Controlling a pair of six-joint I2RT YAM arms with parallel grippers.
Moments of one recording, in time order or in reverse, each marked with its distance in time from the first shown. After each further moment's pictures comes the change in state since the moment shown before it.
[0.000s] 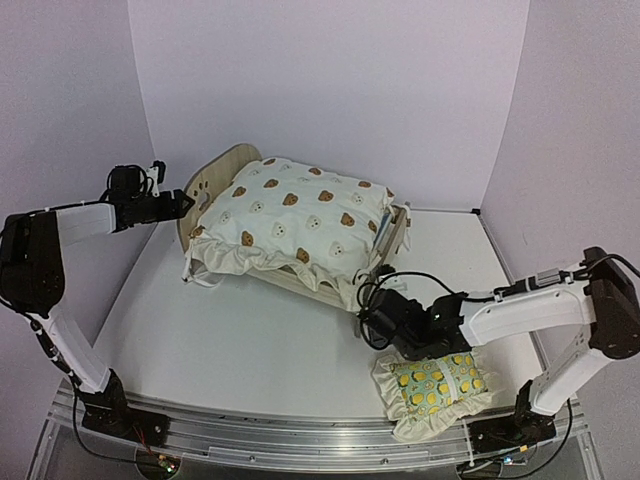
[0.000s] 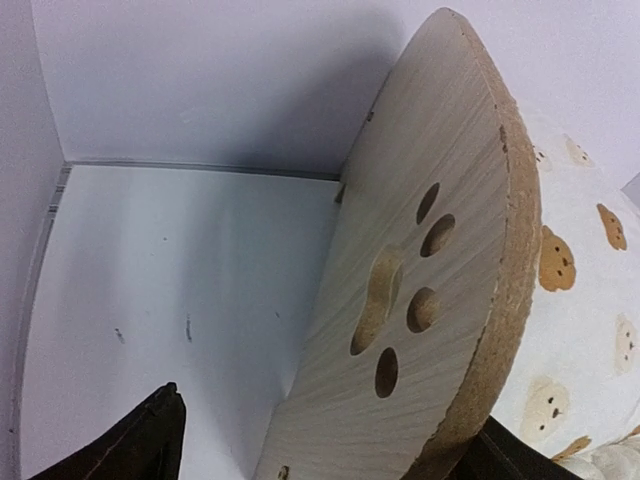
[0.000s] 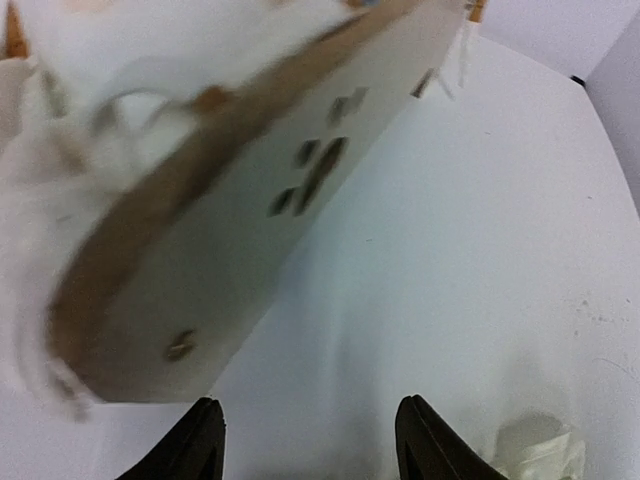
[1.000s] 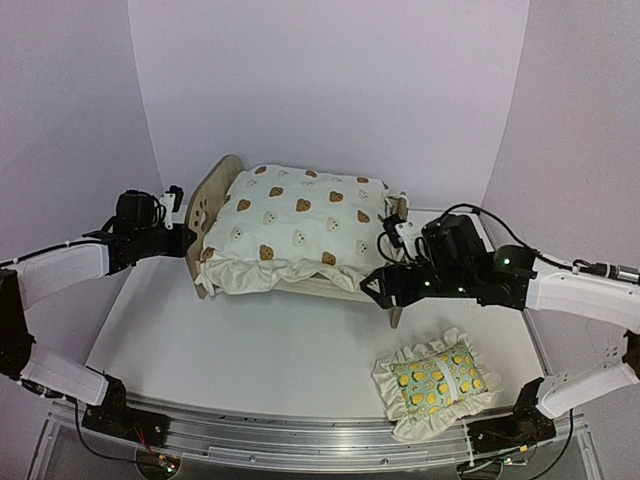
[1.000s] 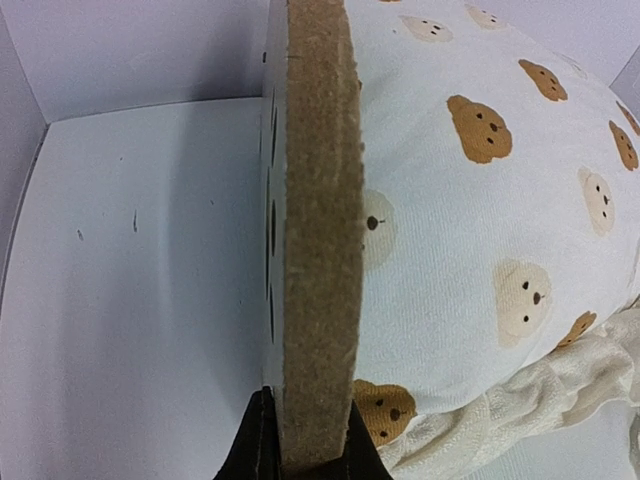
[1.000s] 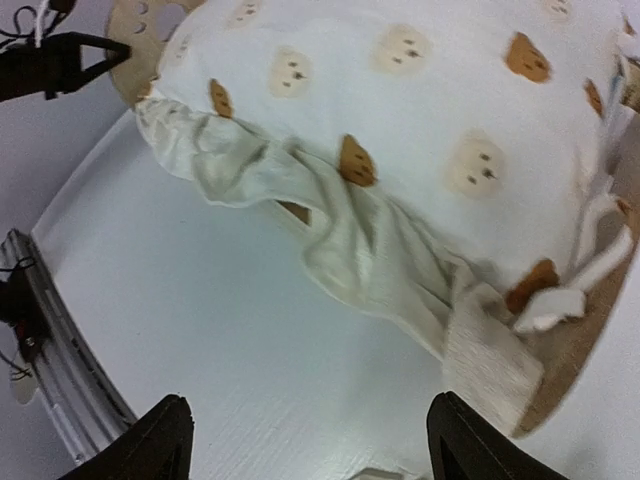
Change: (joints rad) left arm -0.257 -0.379 -0.343 -0.087 -0.200 0.014; right arm -0.205 -0.297 0.124 -0.074 -0.682 -0.295
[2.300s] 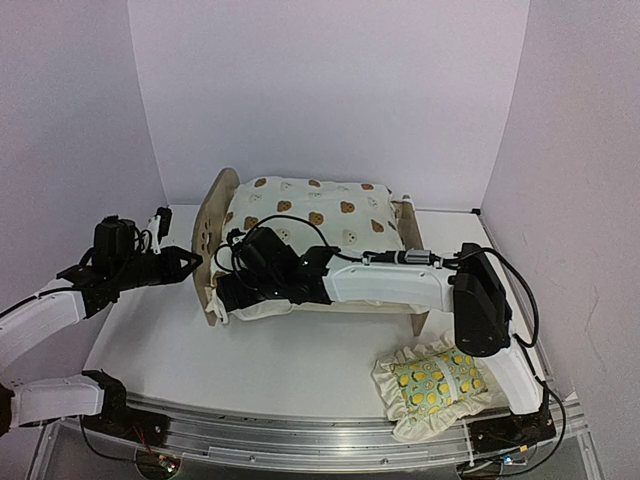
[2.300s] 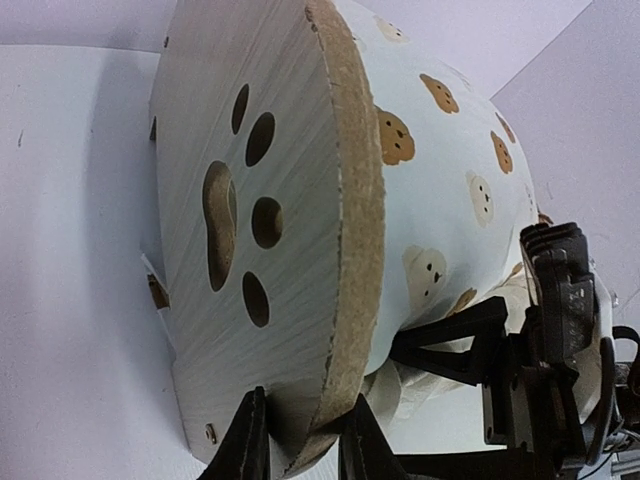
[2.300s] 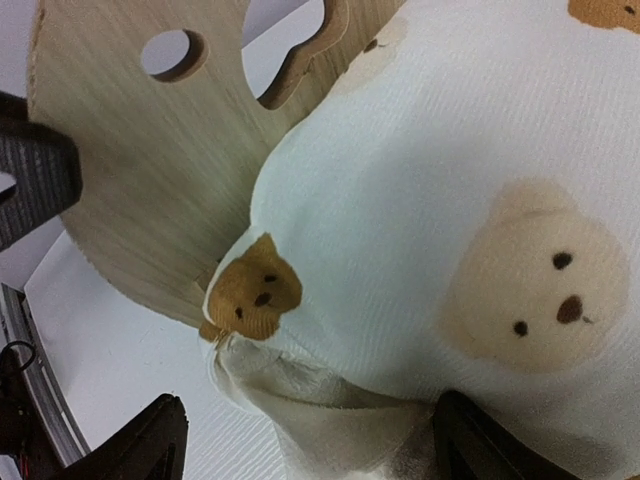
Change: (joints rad) left arm -0.074 -0.342 -0.226 -0.040 0.216 -0.283; right arm 0.242 1.058 1.041 0.009 0.104 0.089
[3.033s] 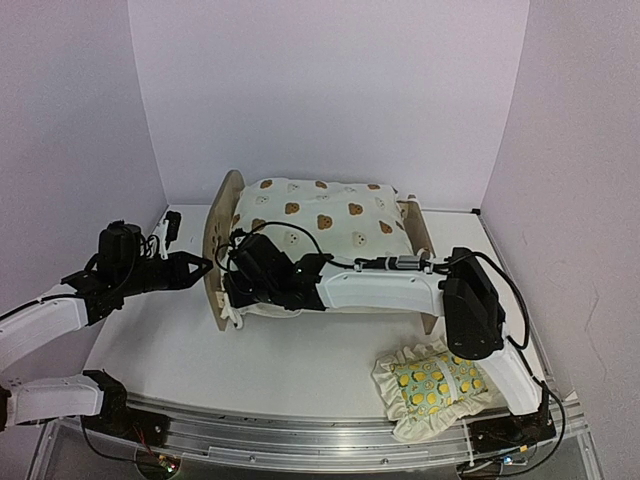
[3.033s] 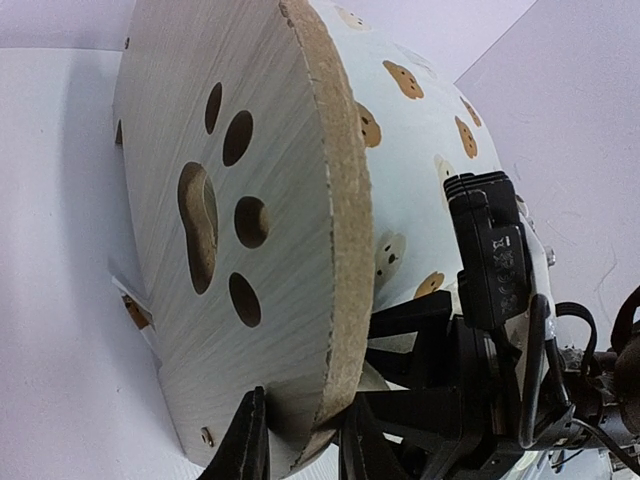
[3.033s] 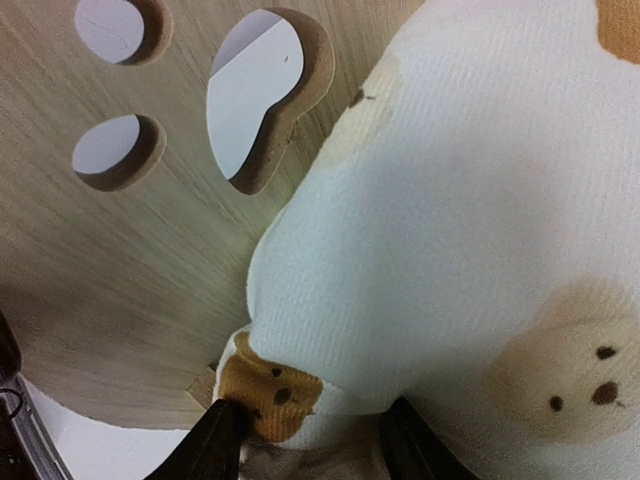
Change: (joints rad) left arm -0.075 -0.010 -0.039 0.068 0.023 -0.029; right arm 0.012 0.045 0.019 0.049 0.108 0.057
